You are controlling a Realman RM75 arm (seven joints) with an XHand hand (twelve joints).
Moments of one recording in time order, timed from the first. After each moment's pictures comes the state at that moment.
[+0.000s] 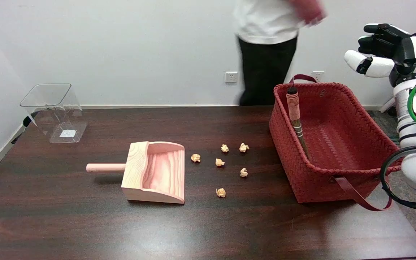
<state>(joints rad) -0.22 -0.82 1.79 -1.60 -1.54 0.62 0.43</state>
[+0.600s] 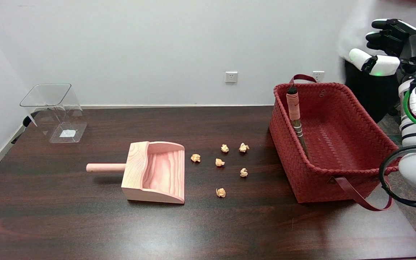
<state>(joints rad) -0.19 -0.81 1.78 -1.54 -1.63 0.67 0.49</state>
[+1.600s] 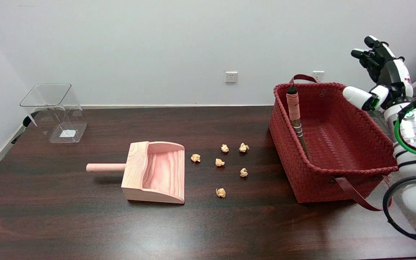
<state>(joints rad) -0.41 -0.87 1.79 -1.70 -1.67 0.64 0.52</state>
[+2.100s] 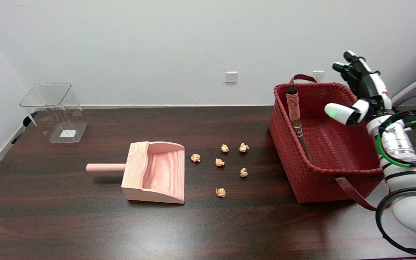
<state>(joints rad) -0.43 -0.87 1.69 -1.71 -1.70 0.67 0.53</state>
